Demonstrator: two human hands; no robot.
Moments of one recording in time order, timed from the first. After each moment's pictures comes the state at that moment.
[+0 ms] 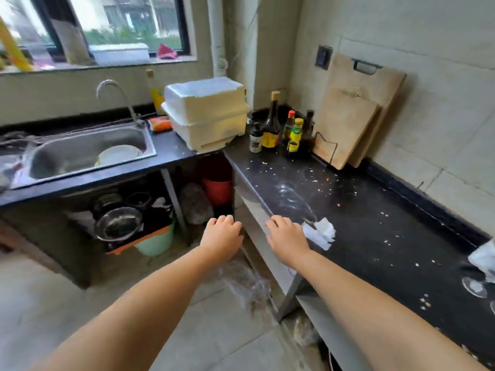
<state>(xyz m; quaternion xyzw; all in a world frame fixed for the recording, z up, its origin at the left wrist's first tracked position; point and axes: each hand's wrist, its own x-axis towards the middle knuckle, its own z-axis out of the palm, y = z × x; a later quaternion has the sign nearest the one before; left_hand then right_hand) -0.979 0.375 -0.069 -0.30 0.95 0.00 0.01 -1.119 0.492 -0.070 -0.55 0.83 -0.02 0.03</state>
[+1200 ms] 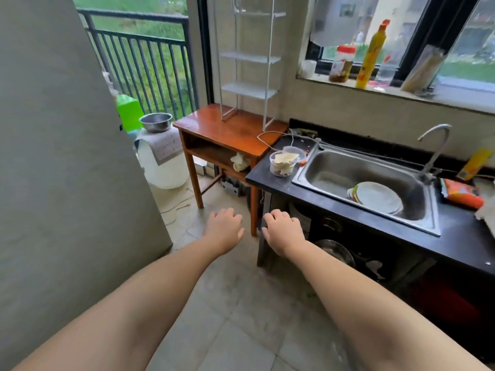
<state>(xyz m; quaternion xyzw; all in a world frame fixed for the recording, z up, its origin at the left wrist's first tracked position) -0.448 0.113 -0.038 -0.74 0.67 0.02 0.01 -0.604 0.054 -0.055 -0.88 0.48 0.00 0.06</state>
